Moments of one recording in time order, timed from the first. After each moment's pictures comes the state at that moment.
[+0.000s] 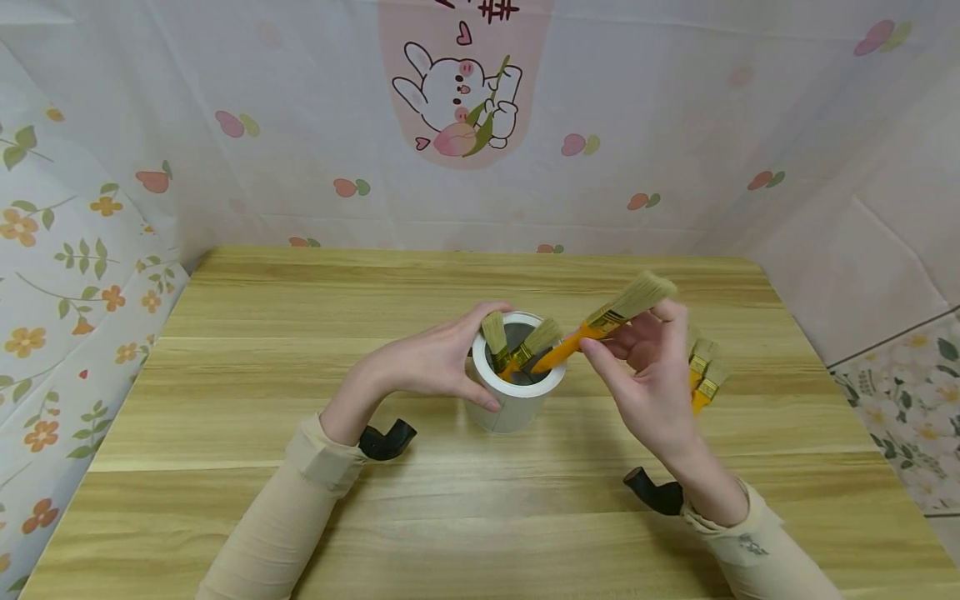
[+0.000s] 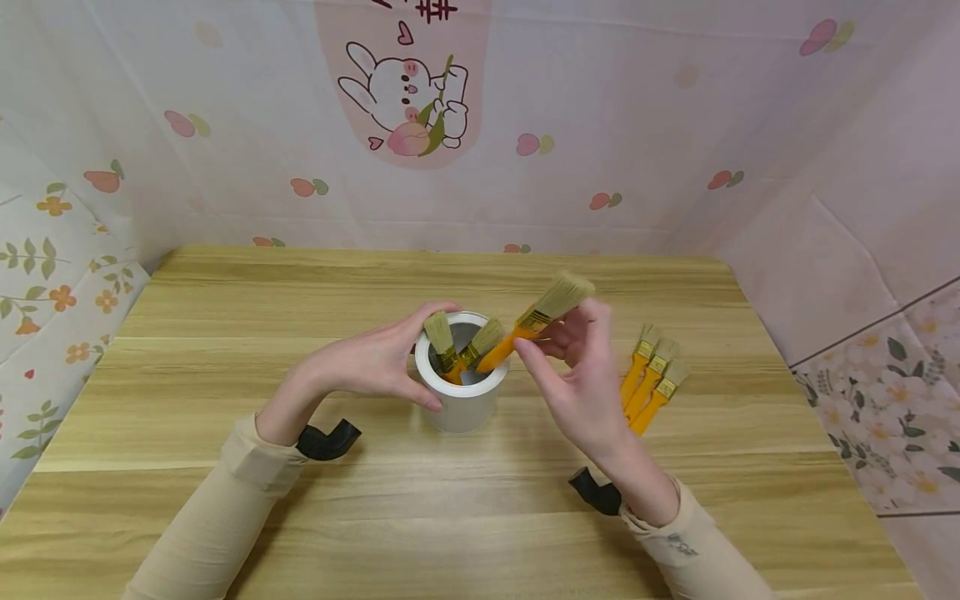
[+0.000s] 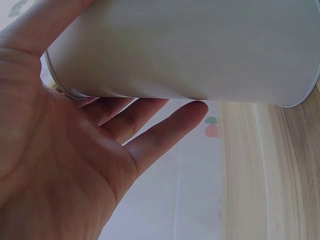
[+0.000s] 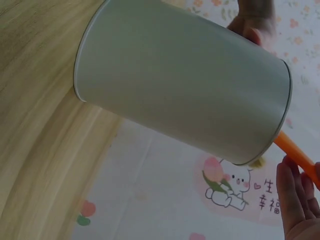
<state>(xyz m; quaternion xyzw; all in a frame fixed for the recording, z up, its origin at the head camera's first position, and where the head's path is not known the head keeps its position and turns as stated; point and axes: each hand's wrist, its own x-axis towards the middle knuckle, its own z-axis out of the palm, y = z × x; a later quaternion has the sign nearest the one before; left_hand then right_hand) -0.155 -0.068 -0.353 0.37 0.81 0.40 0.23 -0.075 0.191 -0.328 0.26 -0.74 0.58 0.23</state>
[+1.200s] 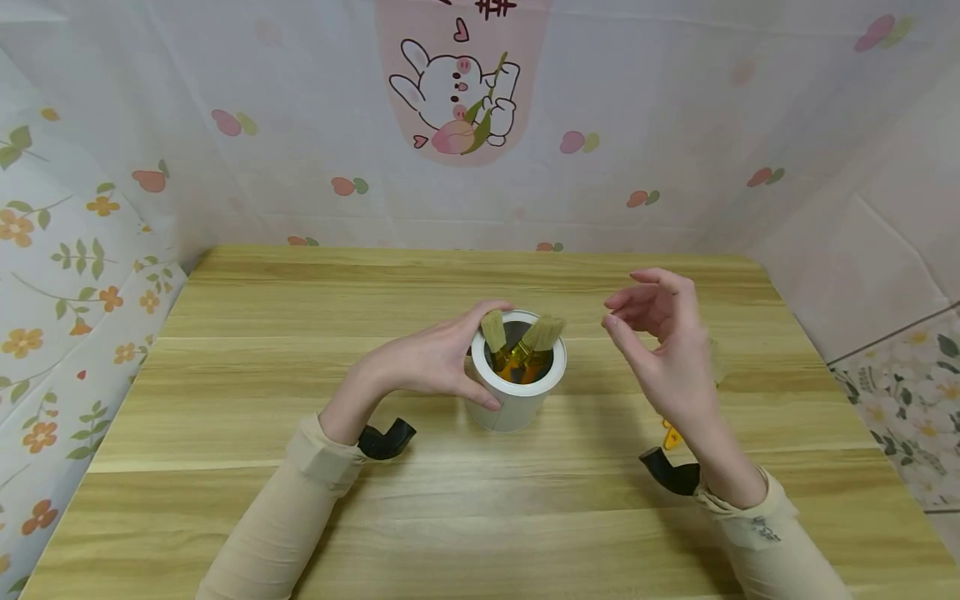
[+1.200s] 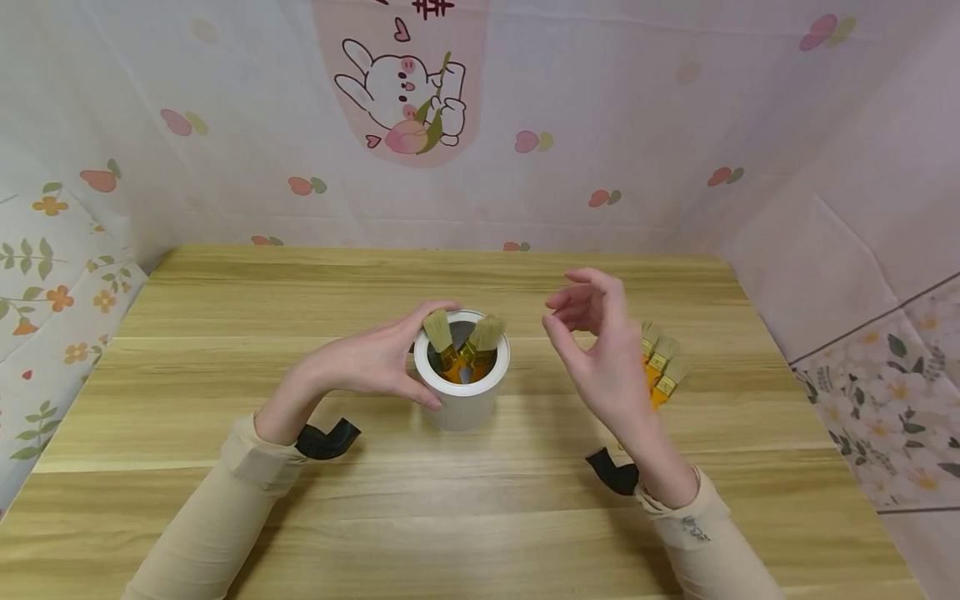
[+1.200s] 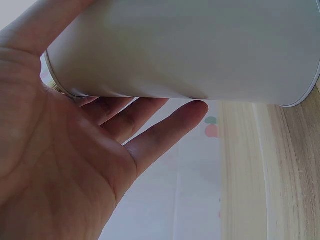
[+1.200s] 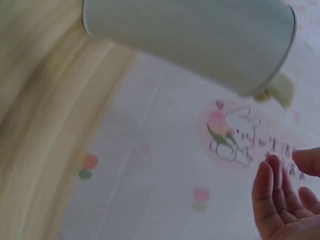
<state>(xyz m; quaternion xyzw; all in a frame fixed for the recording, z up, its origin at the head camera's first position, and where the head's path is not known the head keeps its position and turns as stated) -0.154 -0.068 -0.352 0.37 0.81 0.39 0.22 -0.089 0.218 -0.322 0.17 -0.84 0.45 0.24</state>
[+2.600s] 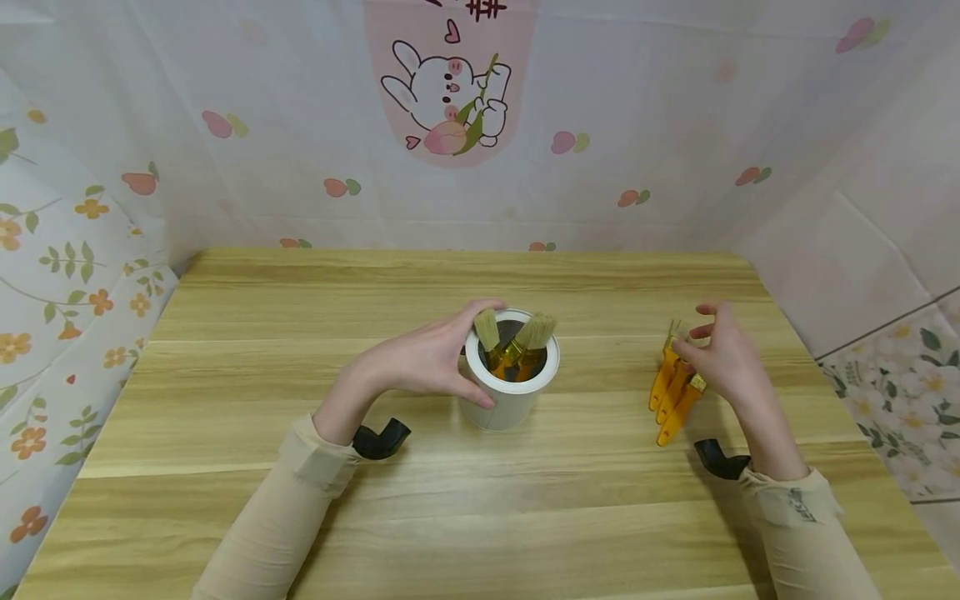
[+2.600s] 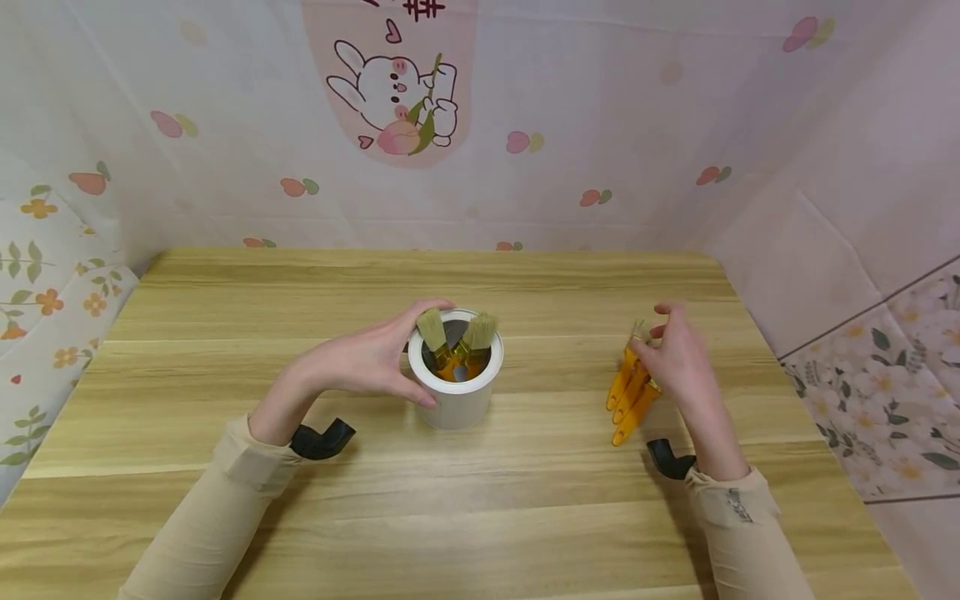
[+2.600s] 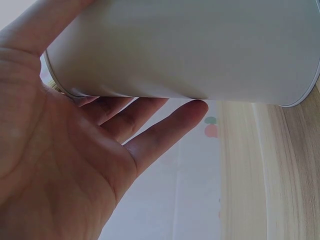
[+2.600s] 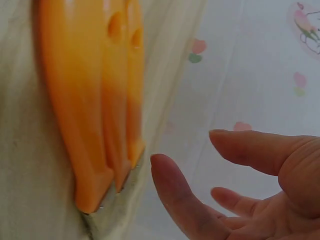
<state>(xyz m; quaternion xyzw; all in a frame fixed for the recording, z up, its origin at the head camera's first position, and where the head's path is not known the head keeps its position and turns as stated) -0.153 -0.068 -0.352 0.36 0.82 0.38 0.23 -0.110 0.349 -0.365 -0.10 -0.95 0.28 -0.05</state>
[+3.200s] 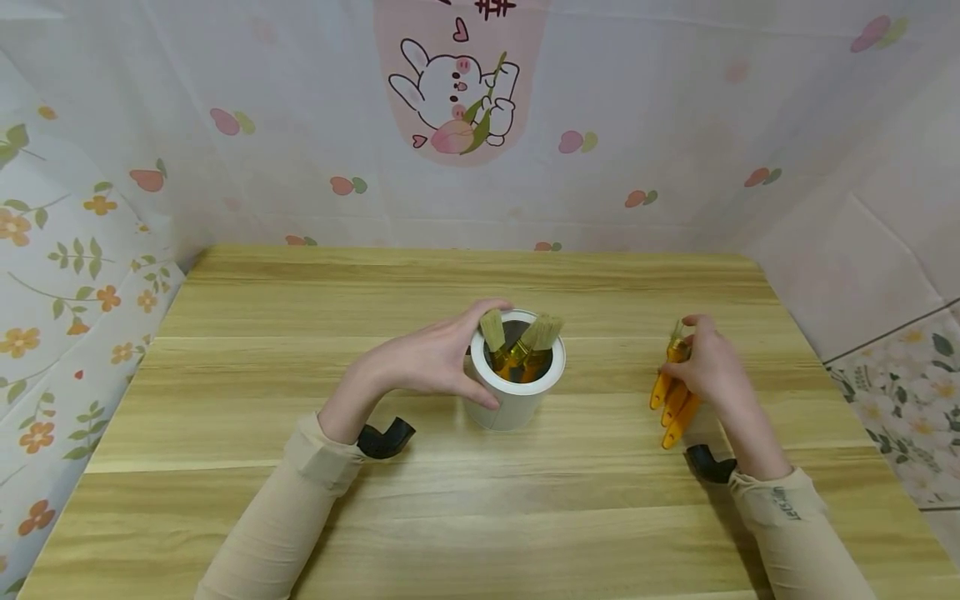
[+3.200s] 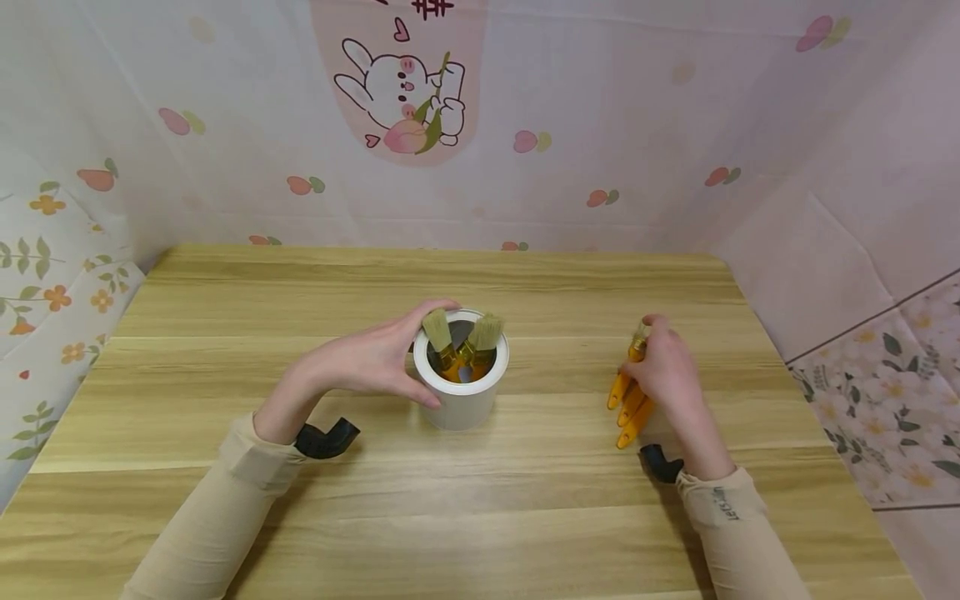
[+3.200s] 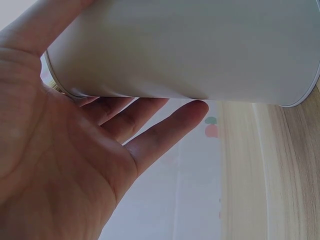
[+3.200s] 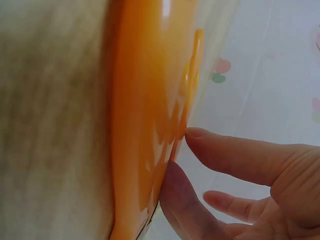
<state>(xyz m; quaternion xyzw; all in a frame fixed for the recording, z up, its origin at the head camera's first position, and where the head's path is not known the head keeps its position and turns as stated) -0.154 -0.068 -0.353 0.37 0.82 0.39 0.22 -0.117 0.339 -0.385 -0.08 -0.97 0.20 -0.07</state>
